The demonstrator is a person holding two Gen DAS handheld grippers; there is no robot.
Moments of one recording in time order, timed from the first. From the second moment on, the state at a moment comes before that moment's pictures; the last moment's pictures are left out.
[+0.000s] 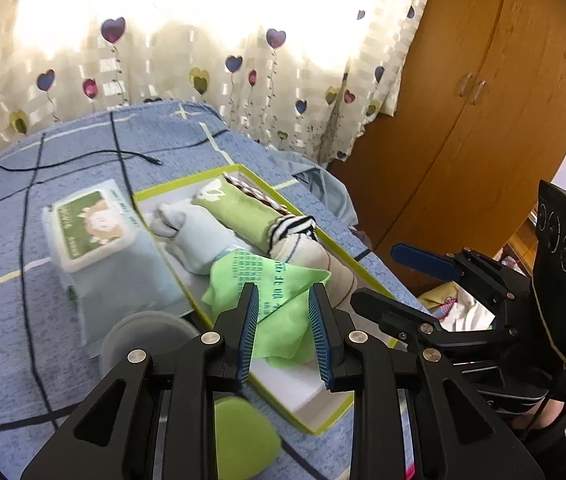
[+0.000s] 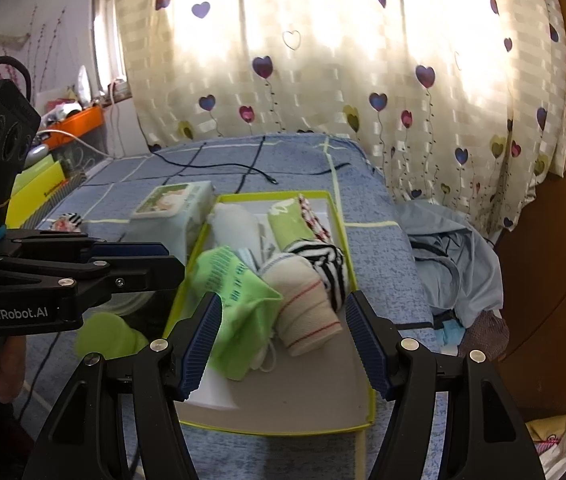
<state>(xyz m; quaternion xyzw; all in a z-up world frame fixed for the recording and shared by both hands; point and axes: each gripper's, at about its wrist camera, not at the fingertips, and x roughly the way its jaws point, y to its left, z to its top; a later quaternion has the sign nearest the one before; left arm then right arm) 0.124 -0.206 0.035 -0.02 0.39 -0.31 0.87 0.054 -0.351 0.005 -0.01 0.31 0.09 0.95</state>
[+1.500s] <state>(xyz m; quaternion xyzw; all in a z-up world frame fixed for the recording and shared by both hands) 0.092 -0.033 0.022 -0.08 0.36 -0.14 0.92 0.070 -0.194 0.013 -0.06 0.32 0.22 0.92</state>
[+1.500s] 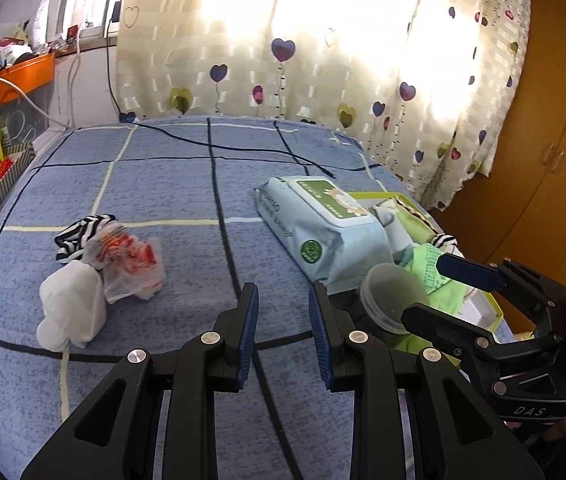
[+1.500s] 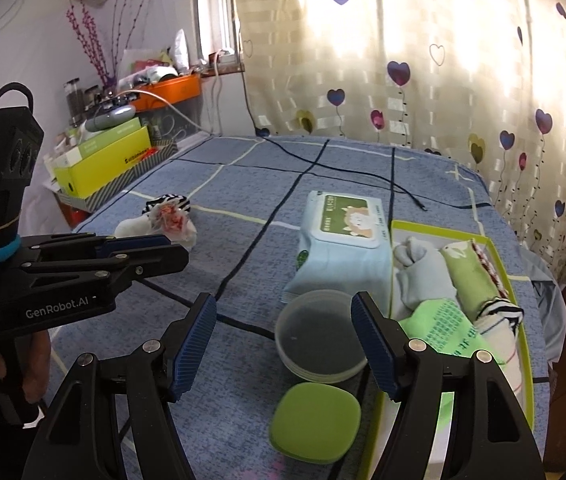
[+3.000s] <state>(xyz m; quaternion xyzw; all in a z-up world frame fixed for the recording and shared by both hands) 0.107 0.101 -0.009 -0.13 0.37 -0.01 0.92 0.119 -0.081 -0.005 -0.09 0.36 0.29 0.88</state>
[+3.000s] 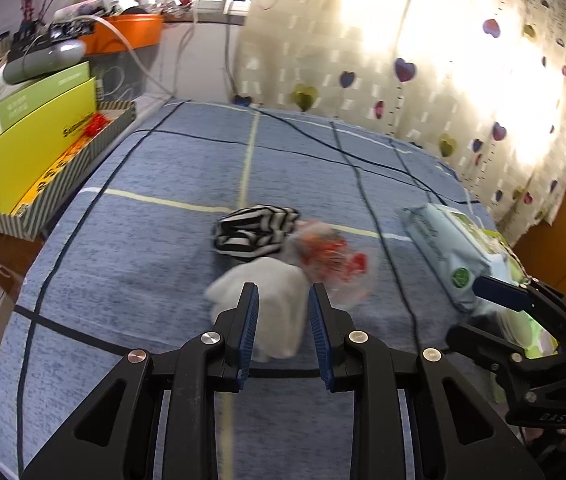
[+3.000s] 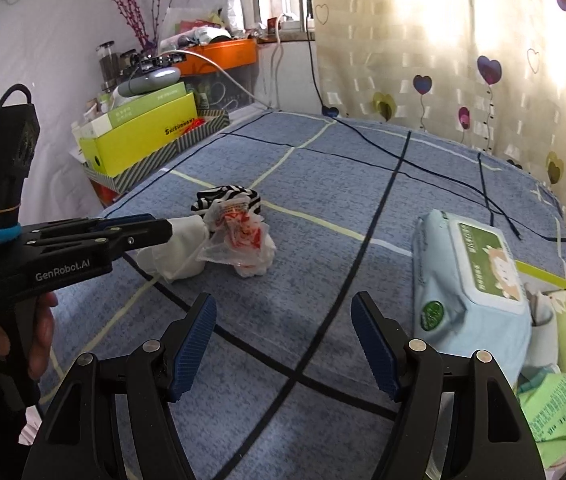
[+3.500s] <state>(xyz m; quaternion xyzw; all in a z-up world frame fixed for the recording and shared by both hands) 0.135 0.112 -0.039 -0.12 0.41 -0.04 0.90 0.155 -0.045 -0.017 -0.08 0.38 0.29 0.88</state>
